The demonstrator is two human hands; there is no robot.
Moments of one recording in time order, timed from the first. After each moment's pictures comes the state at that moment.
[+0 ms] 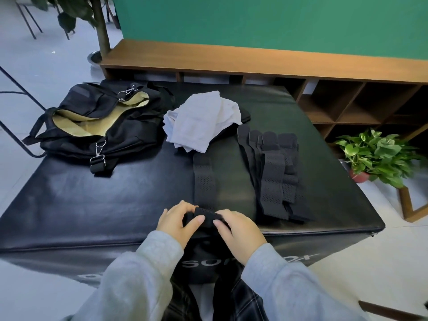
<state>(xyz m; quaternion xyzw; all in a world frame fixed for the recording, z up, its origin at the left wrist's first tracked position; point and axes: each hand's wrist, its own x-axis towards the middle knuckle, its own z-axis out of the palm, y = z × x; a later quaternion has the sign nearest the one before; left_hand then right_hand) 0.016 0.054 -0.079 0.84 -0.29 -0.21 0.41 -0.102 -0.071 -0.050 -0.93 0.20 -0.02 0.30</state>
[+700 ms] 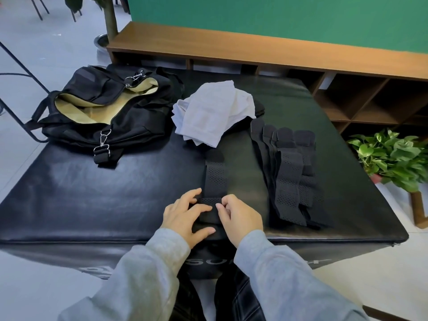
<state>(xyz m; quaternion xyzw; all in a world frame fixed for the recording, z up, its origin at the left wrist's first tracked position) 0.034 0.056 -0.111 0.85 -0.45 -0.05 0.29 -0.057 -0.080 -0.080 -0.92 0.29 -0.02 0.25</state>
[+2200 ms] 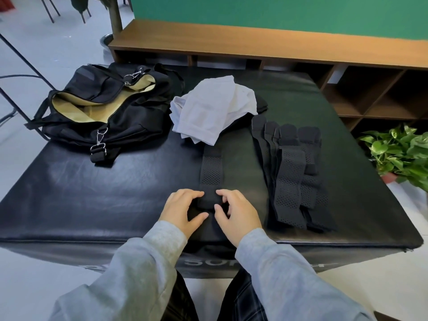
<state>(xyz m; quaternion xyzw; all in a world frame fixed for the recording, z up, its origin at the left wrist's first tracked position) 0.038 0.037 -0.097 0.86 -0.36 -0.11 0.34 -0.058 -0.093 -0.089 -0.91 0.23 -0.09 0.33</state>
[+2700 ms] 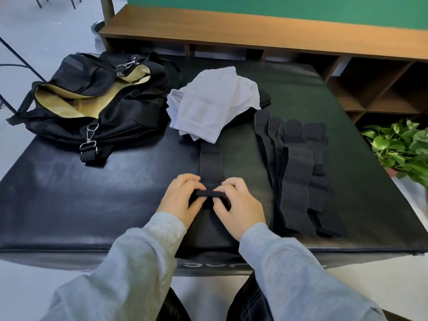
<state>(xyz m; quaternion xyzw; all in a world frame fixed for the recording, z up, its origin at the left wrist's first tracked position) 0.063 0.019 -0.099 0.85 -0.36 -0.08 0.37 -0.039 -0.101 -0.083 -0.93 0.24 -0.07 0.28</state>
